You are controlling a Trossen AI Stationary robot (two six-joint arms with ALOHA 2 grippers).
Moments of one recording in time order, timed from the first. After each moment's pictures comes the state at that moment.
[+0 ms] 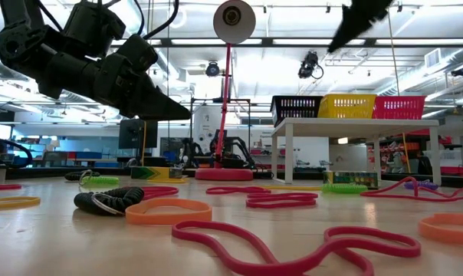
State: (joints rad) left arm -0.06 1.43 0.28 0.89 -0.14 0.02; right arm 0.25 1.24 1.15 -0.96 0.77 0.32
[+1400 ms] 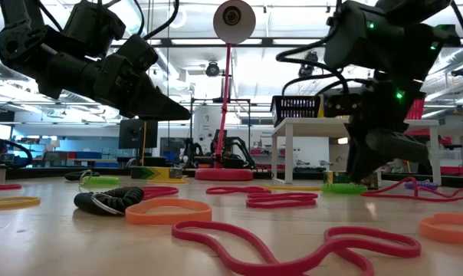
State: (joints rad) left arm -0.06 1.43 0.28 0.88 -0.14 0.02; right arm 0.27 1.67 0.83 -0.62 0.53 0.37
